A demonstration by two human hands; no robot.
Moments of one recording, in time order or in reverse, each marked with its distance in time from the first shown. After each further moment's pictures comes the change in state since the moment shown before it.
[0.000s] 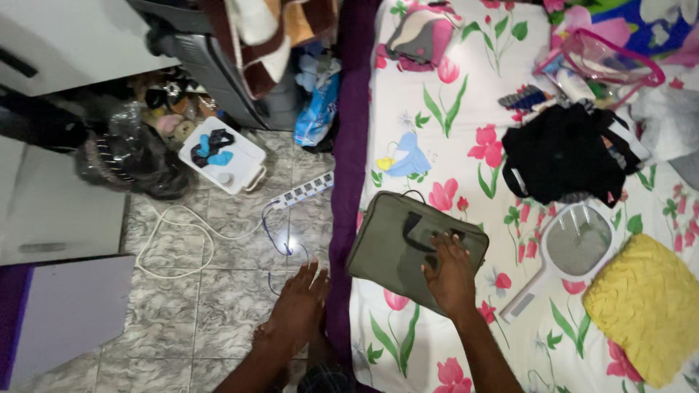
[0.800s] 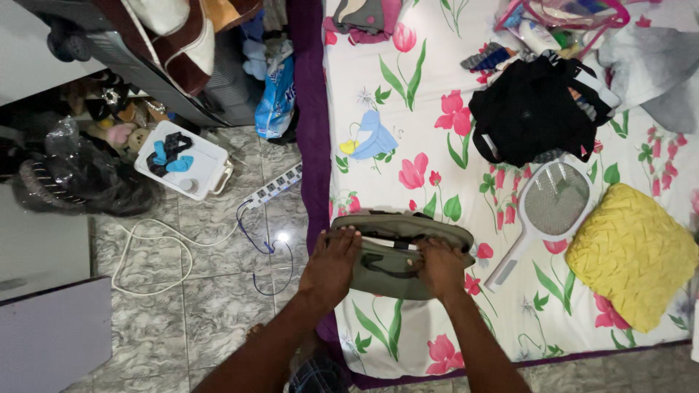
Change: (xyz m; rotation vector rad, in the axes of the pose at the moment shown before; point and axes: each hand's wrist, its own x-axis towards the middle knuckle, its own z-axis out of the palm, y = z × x) left_hand 0.096 0.082 -0.014 0.223 0.141 0.258; right_hand -0.012 0.051 0.021 -0.220 -0.143 0.069
